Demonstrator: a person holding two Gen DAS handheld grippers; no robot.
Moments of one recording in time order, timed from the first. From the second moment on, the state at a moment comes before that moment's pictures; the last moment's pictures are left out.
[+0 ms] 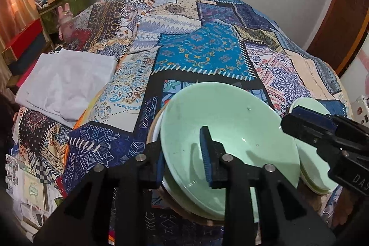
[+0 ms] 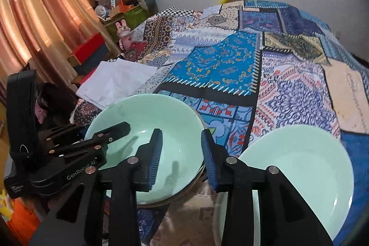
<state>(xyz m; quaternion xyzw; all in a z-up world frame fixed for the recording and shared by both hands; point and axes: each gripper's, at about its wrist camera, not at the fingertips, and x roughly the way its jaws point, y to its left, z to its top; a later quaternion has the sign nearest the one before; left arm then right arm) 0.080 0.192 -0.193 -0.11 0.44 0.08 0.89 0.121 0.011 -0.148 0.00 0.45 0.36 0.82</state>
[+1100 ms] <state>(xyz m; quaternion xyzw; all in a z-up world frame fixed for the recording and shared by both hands) 0.047 0.200 -0.167 -0.12 0.42 0.10 0.89 0.116 0.000 -0.152 0.00 0.46 0.36 0.81</state>
